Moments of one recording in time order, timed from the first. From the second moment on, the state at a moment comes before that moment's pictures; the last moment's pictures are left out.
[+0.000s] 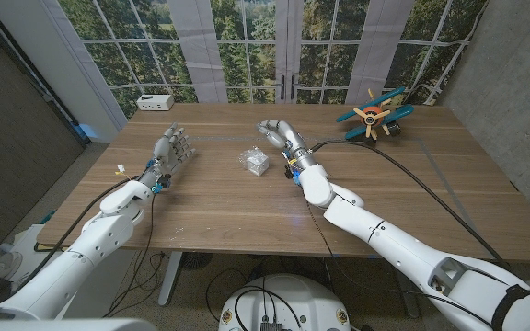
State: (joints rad) left arm 1.03 0.67 0.20 -1.39 -0.89 -0.20 -0.20; left_hand 0.14 0.12 0.33 0.09 0.21 -0.17 -0.05 0.18 0.17 -0.17 0.10 0.21 0.18 -0.12 0.16 0.19 0.18 -0.10 0.21 0.23 0.20; right arm -0.72 -0.34 -0.77 -1.46 -0.17 0.10 -0.40; right_hand 0.48 0.19 0.45 -0.10 0.18 0.67 0.05 0.29 0.19 0.54 0.07 0.30 0.20 0.44 -0.01 0.34 0.24 0.37 0.11 0.31 0.19
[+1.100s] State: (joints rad) left arm 0.99 0.64 0.21 -1.30 -0.80 -0.36 -0.22; left_hand 0.16 0.13 0.37 0.06 0.20 -0.02 -0.04 0.22 0.17 -0.04 0.07 0.24 0.18 0.00 0.09 0.20 0.18 -0.04 0.21 0.25 0.20; right arm -0.81 -0.34 -0.63 -1.56 0.00 0.09 -0.46; right_hand 0.48 0.19 0.47 -0.10 0.18 0.72 0.06 0.30 0.19 0.59 0.10 0.31 0.20 0.45 0.00 0.36 0.25 0.37 0.12 0.31 0.19
